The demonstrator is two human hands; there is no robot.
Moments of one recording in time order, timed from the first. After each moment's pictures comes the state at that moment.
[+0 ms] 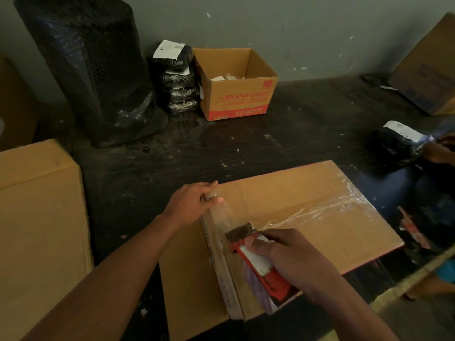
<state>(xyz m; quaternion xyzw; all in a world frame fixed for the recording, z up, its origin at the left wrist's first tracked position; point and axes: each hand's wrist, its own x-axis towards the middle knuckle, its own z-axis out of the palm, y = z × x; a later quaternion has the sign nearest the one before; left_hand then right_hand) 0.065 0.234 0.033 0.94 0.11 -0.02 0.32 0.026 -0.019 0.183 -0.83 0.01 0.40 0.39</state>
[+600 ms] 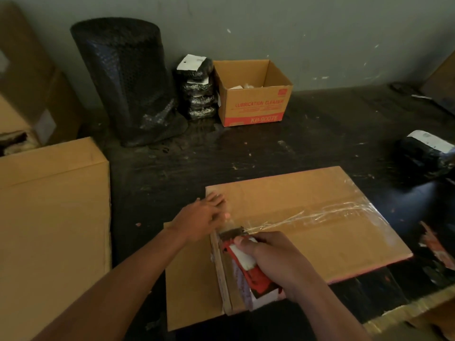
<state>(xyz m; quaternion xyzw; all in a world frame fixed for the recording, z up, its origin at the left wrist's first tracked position) 0.011 0.179 0.059 0.97 0.05 -0.07 0.23 0.014 -0.039 0.169 -0.81 -0.02 0.41 0.43</state>
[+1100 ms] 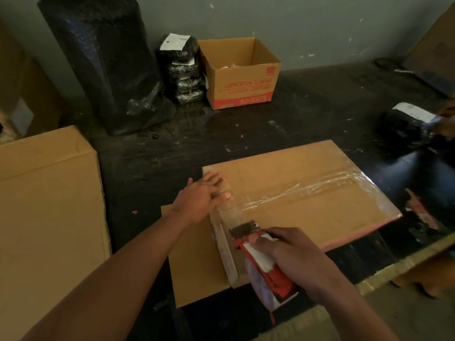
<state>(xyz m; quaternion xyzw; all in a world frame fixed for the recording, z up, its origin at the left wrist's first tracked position) 0.013 0.181 0.042 0.97 0.05 -0.06 0.21 -0.020 -0.071 0.163 -0.81 -0.01 0.39 0.44</state>
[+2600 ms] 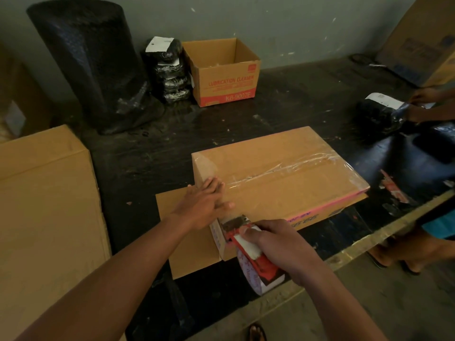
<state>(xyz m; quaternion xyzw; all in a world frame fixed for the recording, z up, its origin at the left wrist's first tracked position) -0.035 0.119 0.066 0.98 0.01 -0.16 0.13 -0.064 -0.102 0.156 -0.82 0.00 0.36 0.45</state>
